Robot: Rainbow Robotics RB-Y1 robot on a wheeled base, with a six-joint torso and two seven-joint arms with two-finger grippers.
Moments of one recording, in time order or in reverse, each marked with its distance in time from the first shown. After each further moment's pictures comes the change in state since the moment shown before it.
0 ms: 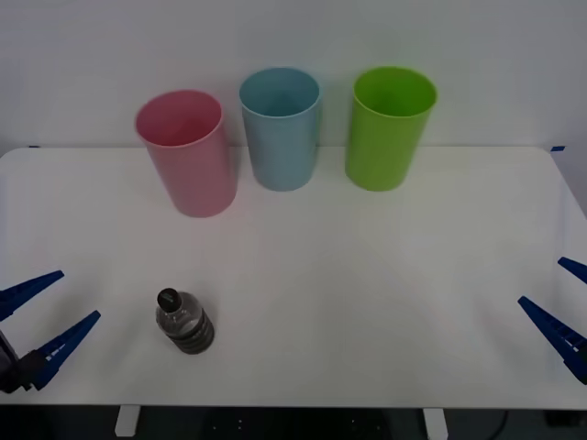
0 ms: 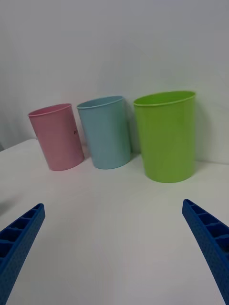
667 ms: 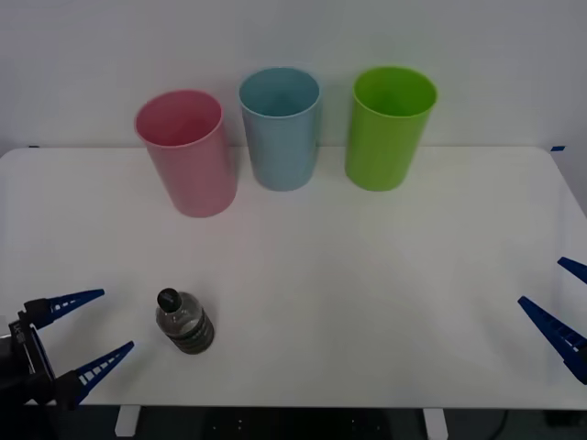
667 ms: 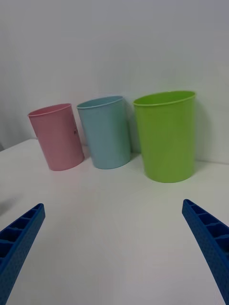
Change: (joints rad) right arm 0.000 0.000 0.000 0.000 0.000 0.000 0.000; left arm -0.084 0.034 -0.102 0.126 -0.114 -0.078 -0.163
